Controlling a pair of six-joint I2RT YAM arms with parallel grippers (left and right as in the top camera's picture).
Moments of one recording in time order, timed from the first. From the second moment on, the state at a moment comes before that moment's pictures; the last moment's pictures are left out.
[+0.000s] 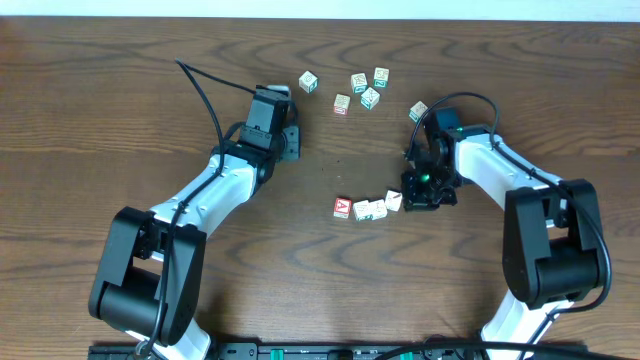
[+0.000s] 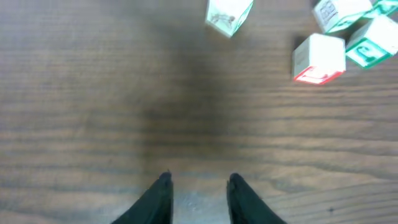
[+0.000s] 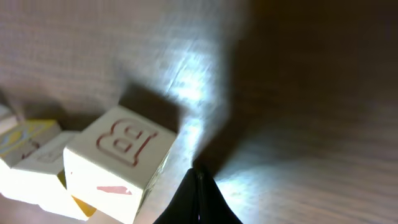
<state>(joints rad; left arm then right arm) -0.35 1.78 1.05 -0.10 -0.06 -0.24 0.19 1.93 1.16 -0.85 -0.28 0.13</state>
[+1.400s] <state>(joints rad) -0.25 2.19 1.42 0.05 0.03 -0.10 0.20 1.95 1.16 -0.68 -0.43 -0.08</state>
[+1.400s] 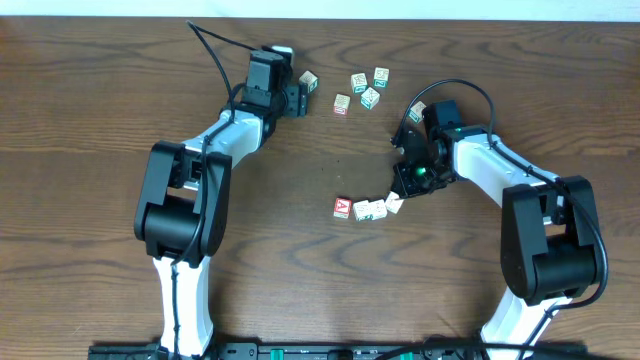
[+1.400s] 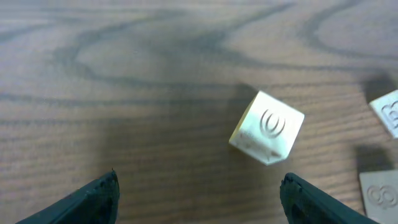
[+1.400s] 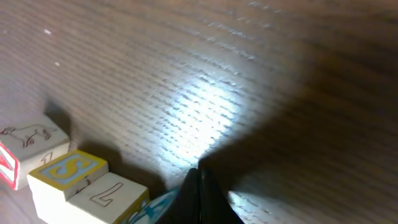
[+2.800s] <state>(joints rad) -0.30 2.31 1.54 0.10 0.09 0.11 0.21 1.95 1.18 -0.68 -0.29 -0.01</state>
